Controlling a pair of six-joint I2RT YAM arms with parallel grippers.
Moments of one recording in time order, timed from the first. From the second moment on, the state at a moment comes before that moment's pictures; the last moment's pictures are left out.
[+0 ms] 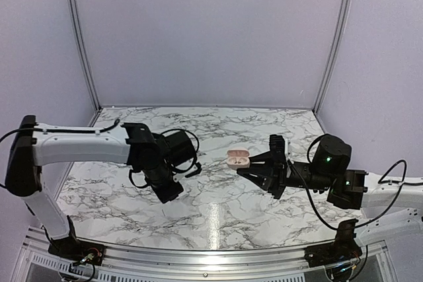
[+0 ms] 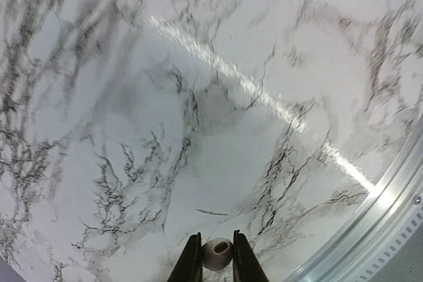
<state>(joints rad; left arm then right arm) -1.07 1.73 1.30 -0.99 -0.07 -0.09 1.01 0.92 0.53 0.39 -0.33 -0.15</state>
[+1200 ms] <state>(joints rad) -1.26 1.15 1.07 -0.03 0.11 0.14 1.02 1.06 0.57 0.63 -0.48 -0.22</state>
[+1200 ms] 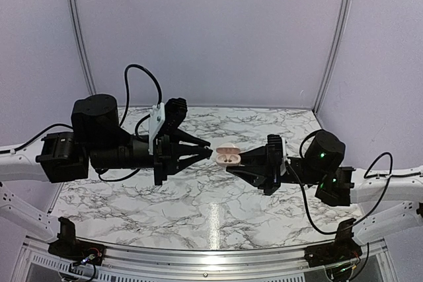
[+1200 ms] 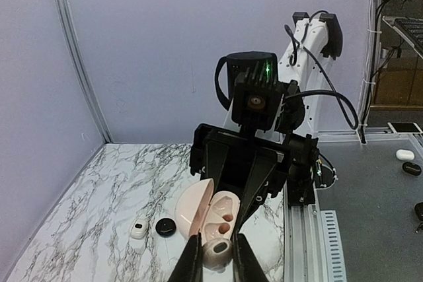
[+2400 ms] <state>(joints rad) -1.26 1.28 1.11 0.09 0.19 0.16 1.03 1.13 0.57 0.75 -0.56 0.01</state>
